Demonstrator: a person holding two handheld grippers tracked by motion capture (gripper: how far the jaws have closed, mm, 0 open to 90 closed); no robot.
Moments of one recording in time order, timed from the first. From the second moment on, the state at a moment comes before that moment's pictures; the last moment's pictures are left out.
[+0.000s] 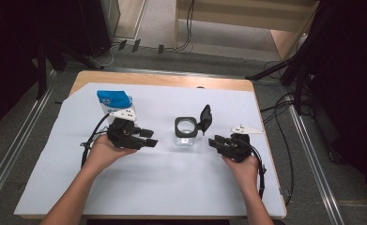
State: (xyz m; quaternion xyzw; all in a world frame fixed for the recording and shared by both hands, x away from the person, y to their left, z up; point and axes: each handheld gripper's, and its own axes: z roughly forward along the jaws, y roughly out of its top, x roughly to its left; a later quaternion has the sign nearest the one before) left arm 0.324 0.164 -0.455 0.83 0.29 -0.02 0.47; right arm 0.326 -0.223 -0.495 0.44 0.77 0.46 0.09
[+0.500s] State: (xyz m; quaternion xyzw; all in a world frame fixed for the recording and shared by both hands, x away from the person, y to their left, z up) left arm 0.321 0.203 -0.455 0.83 0.33 0.01 0.46; right arm 0.327 -0.223 -0.495 0.43 0.78 0.45 0.11
